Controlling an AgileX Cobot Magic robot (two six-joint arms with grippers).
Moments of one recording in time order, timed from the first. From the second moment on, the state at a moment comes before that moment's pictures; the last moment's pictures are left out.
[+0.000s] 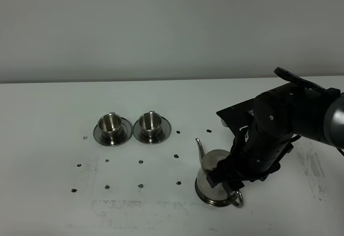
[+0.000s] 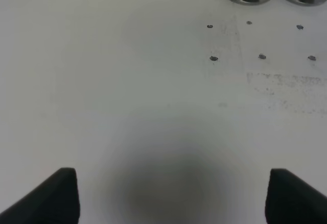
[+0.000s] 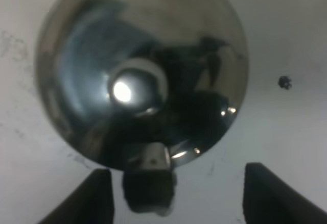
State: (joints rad) left arm 0.12 0.00 -0.45 -0.08 1.07 0.06; right arm 0.61 1.85 -1.24 0.03 0.87 0.08
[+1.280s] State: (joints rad) left arm 0.12 0.00 -0.45 -0.08 1.07 0.06; right arm 0.60 1.92 -1.24 0.03 0.82 -0.10
